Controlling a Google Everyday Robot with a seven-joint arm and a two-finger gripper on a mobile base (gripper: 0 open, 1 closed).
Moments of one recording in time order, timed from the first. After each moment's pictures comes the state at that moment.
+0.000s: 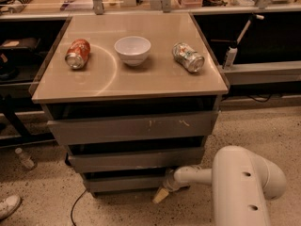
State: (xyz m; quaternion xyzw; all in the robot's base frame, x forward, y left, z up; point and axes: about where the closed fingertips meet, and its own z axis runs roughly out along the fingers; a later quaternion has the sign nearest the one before) arm 0.580 -0.061 0.163 -0.51 0.82 0.14 0.22
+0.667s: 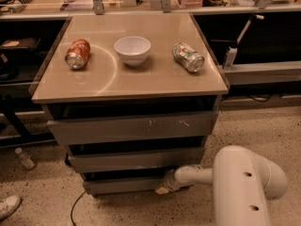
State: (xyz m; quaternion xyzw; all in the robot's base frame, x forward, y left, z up) arm 0.581 -0.062 0.164 -0.51 0.82 0.14 0.22
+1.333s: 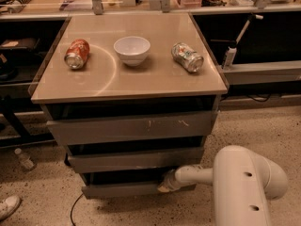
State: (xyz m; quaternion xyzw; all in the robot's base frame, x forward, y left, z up) arm 0.581 -0.062 0.164 -0.51 0.82 0.14 0.22
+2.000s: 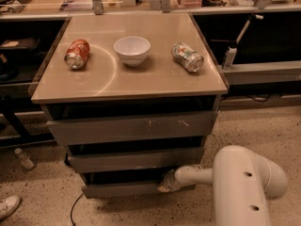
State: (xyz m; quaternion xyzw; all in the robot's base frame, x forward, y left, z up) arm 0.581 -0.062 0.164 -0.51 0.82 0.14 0.22
